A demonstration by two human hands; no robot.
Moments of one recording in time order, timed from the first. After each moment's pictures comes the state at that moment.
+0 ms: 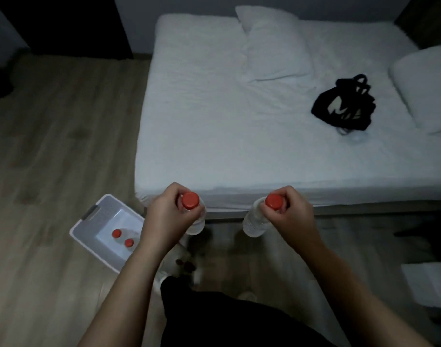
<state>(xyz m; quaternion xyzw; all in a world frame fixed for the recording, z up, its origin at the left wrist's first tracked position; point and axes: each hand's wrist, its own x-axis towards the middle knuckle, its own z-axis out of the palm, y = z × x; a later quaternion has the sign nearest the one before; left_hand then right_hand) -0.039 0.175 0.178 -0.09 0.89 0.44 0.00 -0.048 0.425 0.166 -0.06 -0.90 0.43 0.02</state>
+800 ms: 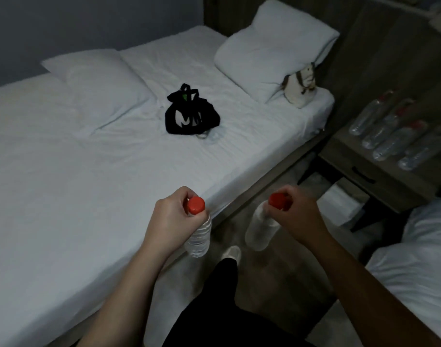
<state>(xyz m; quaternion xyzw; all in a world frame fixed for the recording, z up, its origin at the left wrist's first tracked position) -0.133 0.532 0.212 0.23 0.88 0.40 0.13 0.001 0.744 0.201 -0.32 -0.84 0.42 0.11</state>
